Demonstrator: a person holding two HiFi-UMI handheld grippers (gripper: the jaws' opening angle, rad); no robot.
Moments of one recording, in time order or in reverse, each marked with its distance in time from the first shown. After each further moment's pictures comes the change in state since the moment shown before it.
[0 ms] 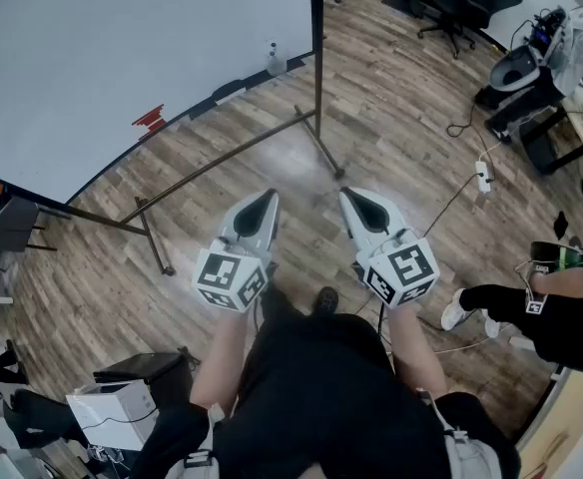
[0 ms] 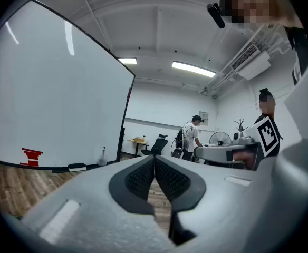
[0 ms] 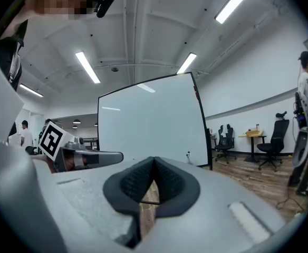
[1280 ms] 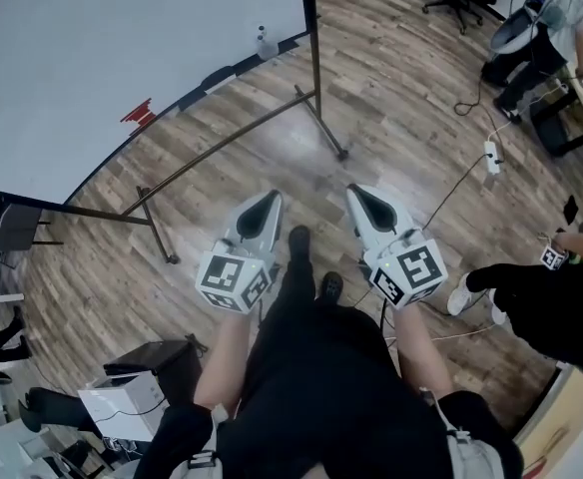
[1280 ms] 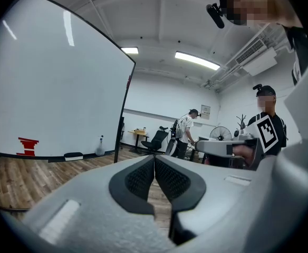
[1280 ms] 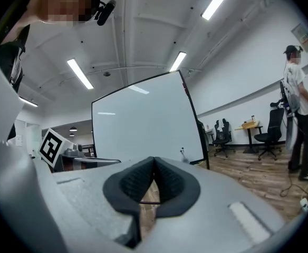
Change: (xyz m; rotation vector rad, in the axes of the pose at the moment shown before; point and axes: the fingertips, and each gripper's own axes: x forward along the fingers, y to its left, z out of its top) left arm 0.041 -0.007 -0.038 -0.032 0.090 0.005; right arm -0.003 -0.050 -0.022 0.089 -0.011 -0.021
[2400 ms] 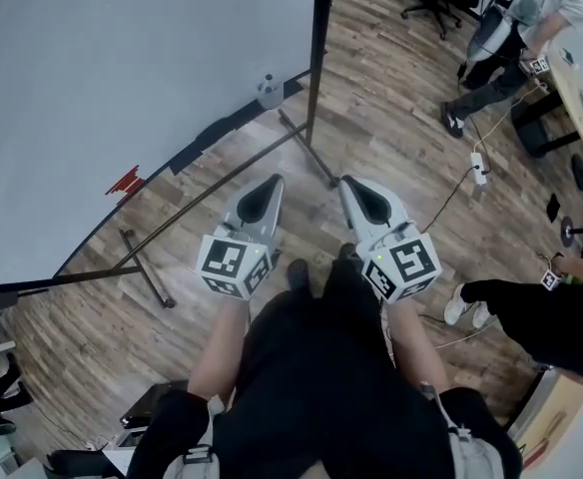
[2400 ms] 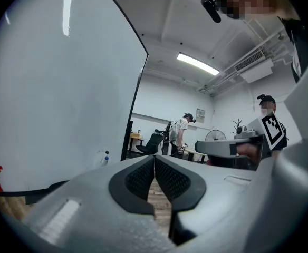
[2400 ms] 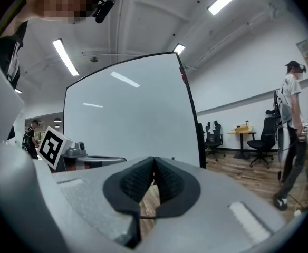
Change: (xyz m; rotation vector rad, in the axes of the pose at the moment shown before) left arm 0.161 0.191 0.057 0.005 -0.026 -0.129; right arm 0.232 -0.067 0.034 -0.055 0.034 -0.132
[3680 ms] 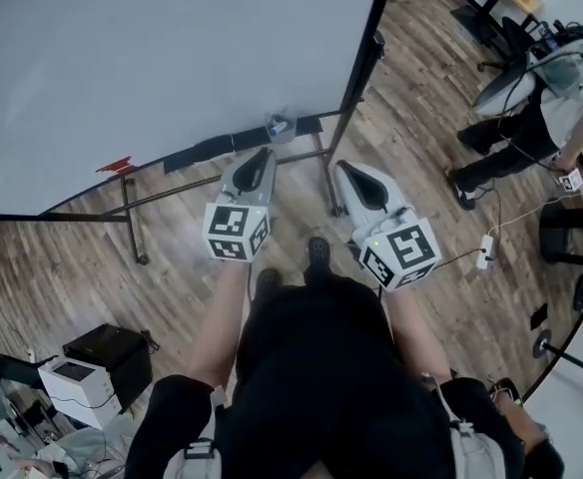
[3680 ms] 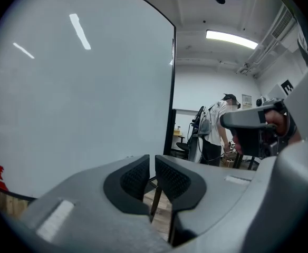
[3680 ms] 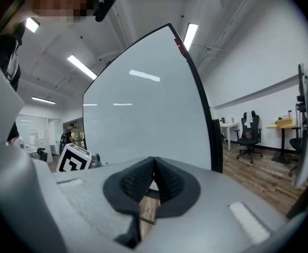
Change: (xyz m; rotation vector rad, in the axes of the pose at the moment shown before) left arm 0.170 0.115 -0.012 -0.005 0.049 0.476; right arm 0.152 -0.146 0.037 -0.028 0.075 0.403
